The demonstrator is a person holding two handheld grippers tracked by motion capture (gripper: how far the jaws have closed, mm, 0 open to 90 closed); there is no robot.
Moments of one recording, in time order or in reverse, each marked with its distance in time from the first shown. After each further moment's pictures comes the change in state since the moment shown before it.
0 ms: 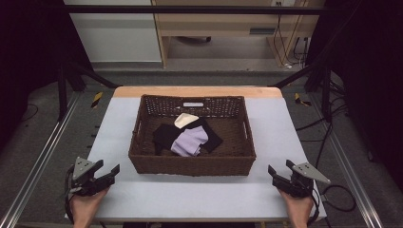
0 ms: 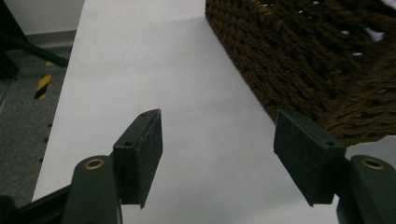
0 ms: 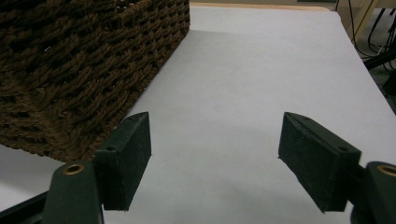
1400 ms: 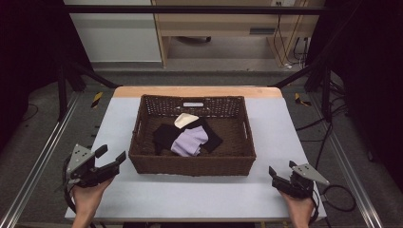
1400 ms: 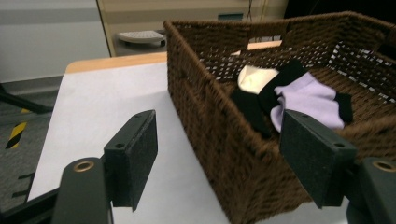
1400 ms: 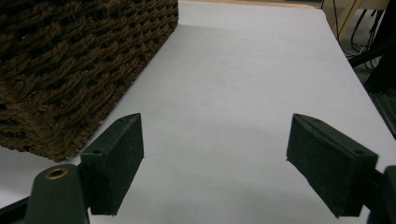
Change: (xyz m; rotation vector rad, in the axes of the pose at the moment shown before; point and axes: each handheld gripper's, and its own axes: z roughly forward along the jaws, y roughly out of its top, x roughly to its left) left arm -0.029 0.064 -0.023 -0.157 -0.089 0.008; right arm 0.001 -0.003 0.000 0.013 -0.047 -0.010
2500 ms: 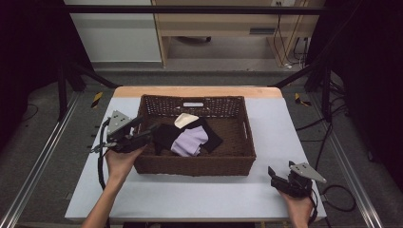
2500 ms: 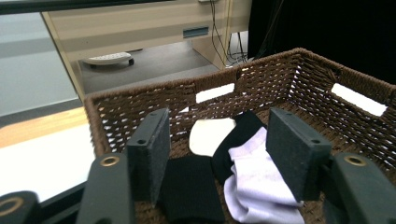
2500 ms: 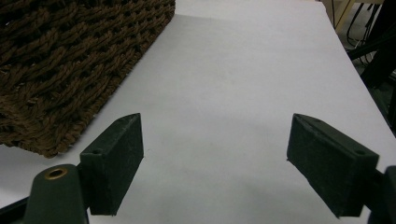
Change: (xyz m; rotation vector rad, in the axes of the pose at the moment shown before) left arm -0.051 0.072 0.069 -0.014 -0.111 0.088; right arm 0.002 0.001 0.003 0.036 -0.020 -0.014
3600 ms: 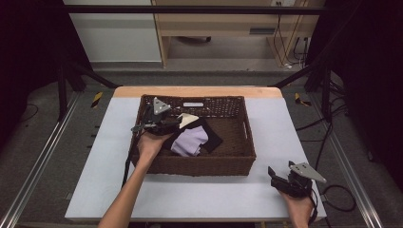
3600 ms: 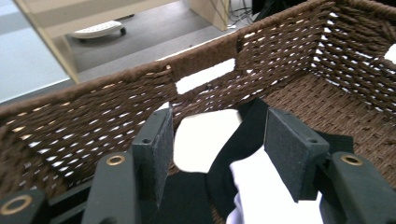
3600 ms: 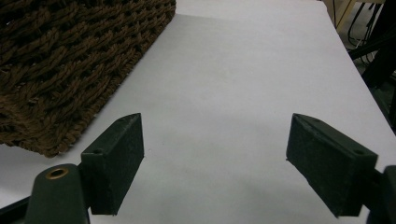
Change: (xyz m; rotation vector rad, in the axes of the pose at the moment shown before) left arm -0.020 0.003 0.111 0.180 -0.006 0.085; right arm 0.000 0.000 0.000 0.002 0.004 0.001
